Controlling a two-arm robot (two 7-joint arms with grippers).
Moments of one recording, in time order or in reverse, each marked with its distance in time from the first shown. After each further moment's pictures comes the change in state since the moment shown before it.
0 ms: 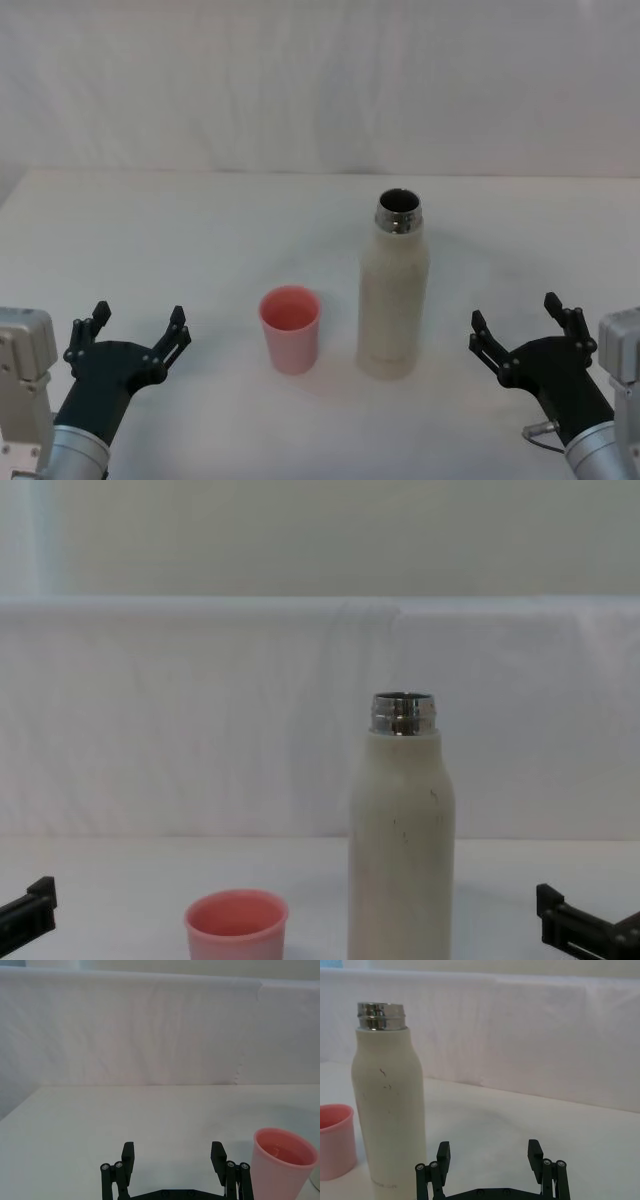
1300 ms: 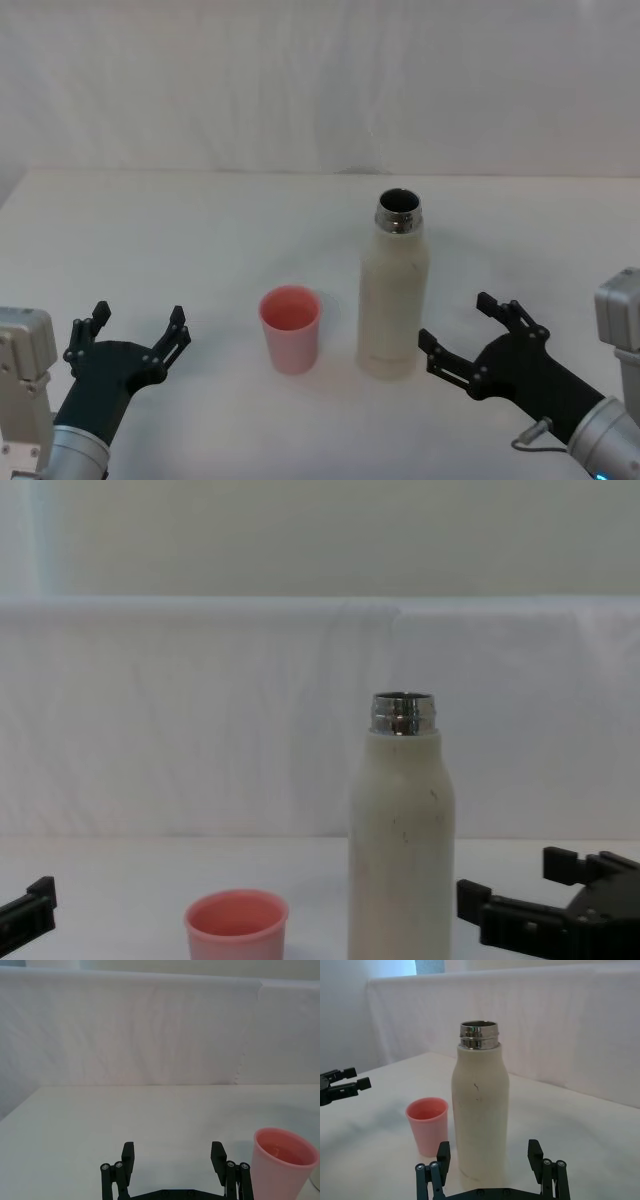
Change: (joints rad) left arm 0.000 0.000 0.000 0.000 0.000 0.000 0.000; right arm 0.062 0.153 -0.002 -0.083 0.212 0.167 0.355
